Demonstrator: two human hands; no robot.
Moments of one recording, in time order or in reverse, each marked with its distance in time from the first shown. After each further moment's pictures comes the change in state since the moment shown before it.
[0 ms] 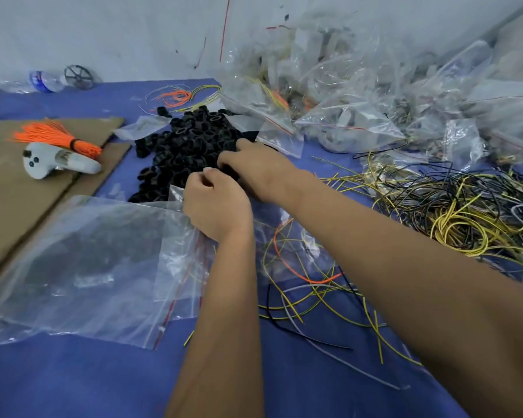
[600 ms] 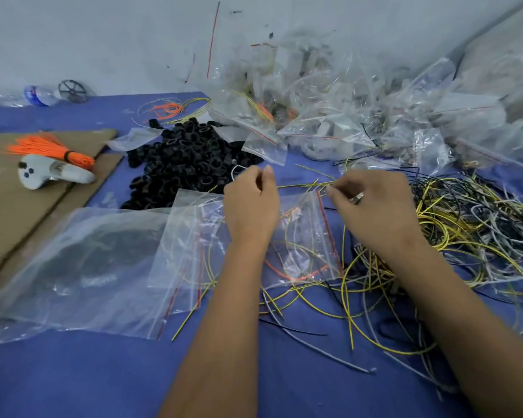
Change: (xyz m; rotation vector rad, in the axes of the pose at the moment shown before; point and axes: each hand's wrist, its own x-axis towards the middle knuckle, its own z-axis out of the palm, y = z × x) left_hand -0.040 0.003 0.013 0.179 -0.535 0.484; right_hand -0.175 0.071 -0.002 0.312 0.604 0.430
